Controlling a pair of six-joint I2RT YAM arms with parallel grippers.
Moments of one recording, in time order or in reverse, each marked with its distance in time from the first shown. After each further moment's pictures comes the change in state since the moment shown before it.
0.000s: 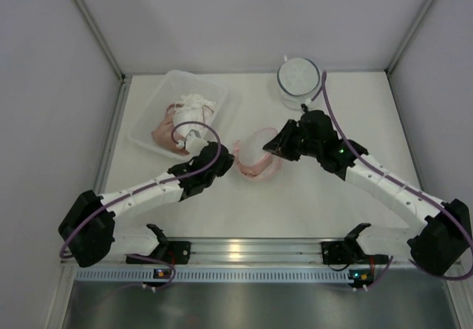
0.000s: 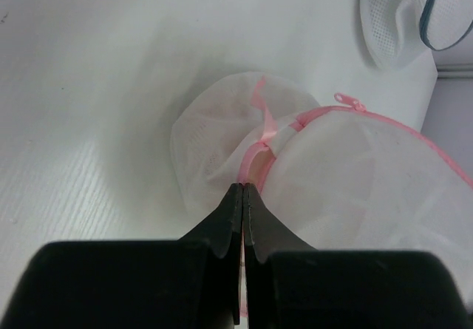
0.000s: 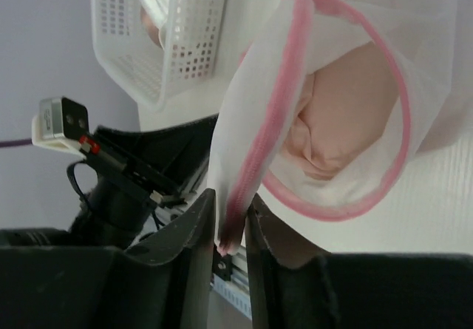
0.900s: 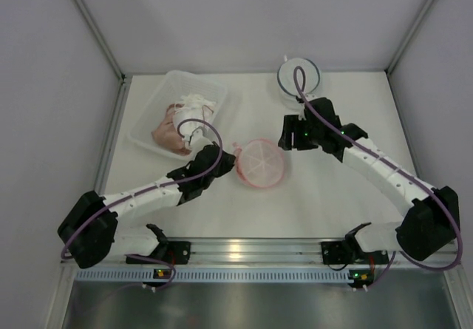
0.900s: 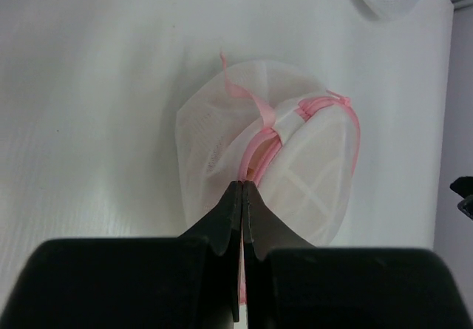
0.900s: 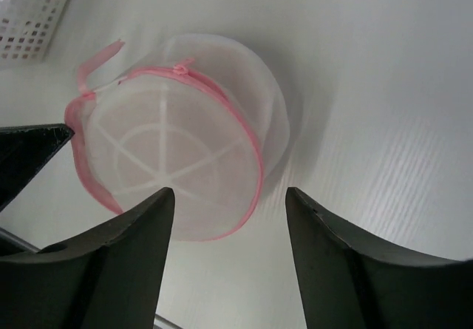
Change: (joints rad) left arm 0.014 -0.008 -0.089 0.191 0.045 0.265; right arm -0.117 0.095 0.130 -0.229 0.096 -0.621
